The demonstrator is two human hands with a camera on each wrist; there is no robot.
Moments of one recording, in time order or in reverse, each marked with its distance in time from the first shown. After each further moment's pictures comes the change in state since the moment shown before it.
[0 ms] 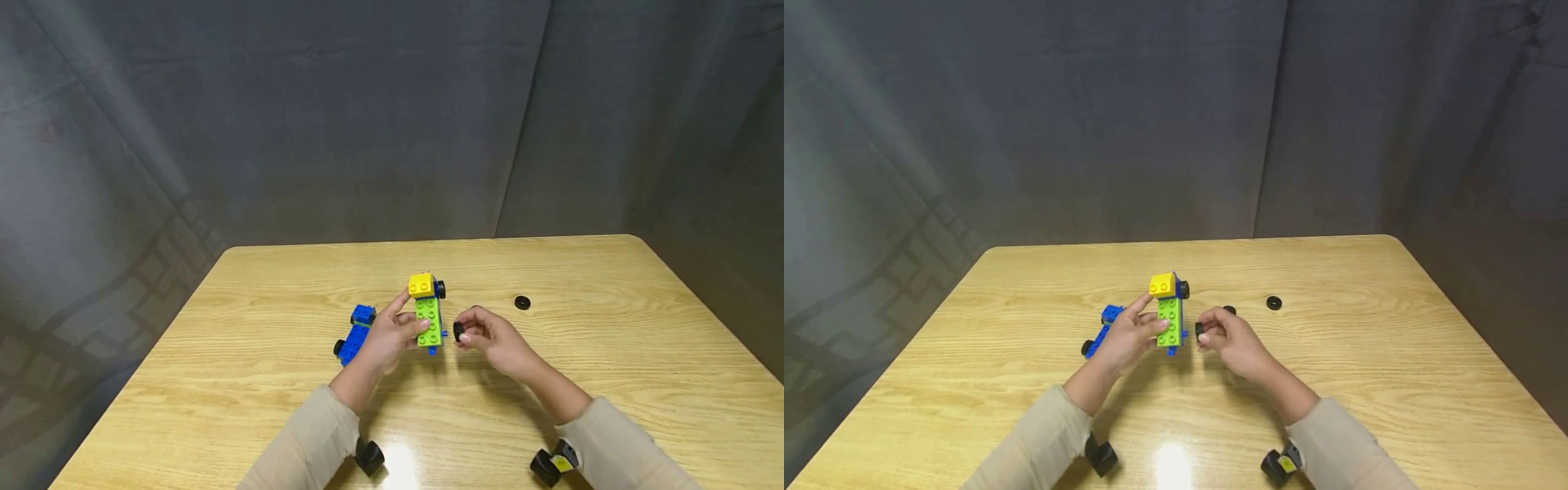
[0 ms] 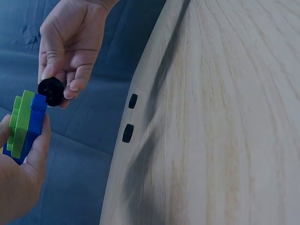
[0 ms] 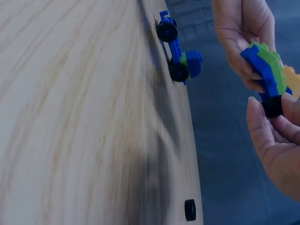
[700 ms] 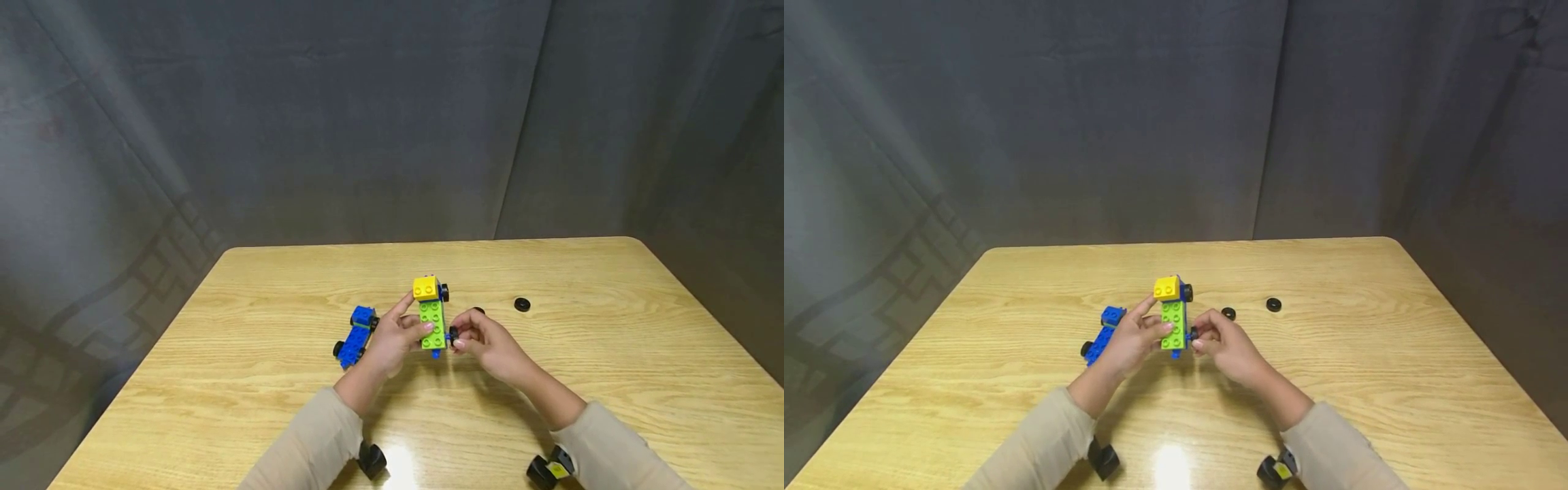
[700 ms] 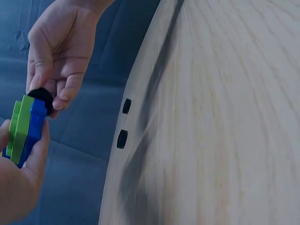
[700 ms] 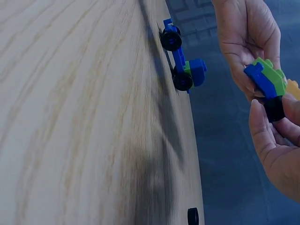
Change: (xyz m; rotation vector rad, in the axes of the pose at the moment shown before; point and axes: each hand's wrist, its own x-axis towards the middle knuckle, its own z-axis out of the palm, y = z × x) left_hand 0.001 -0.004 0.008 0.019 0.031 0.014; right_hand 0.000 0.000 0.007 0.022 -0.007 -0.016
